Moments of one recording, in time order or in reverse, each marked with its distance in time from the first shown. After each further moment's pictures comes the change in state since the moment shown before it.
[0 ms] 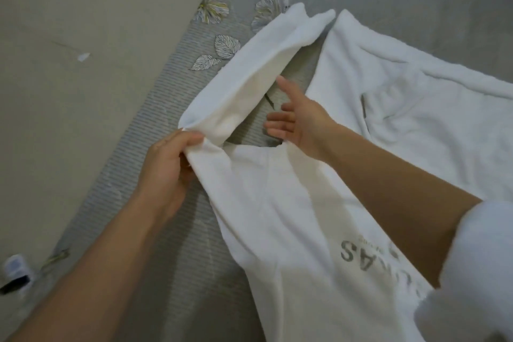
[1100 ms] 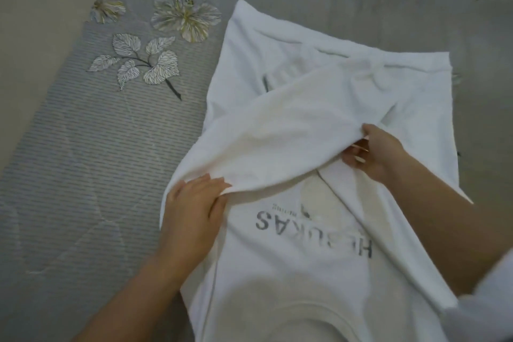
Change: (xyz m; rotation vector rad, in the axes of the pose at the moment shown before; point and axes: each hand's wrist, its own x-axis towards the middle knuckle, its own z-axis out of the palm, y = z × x) left_hand -0.079 -0.114 0.087 1.321 -0.269 0.686; right_hand -0.084 0.060 -0.255 0.263 0.635 0.012
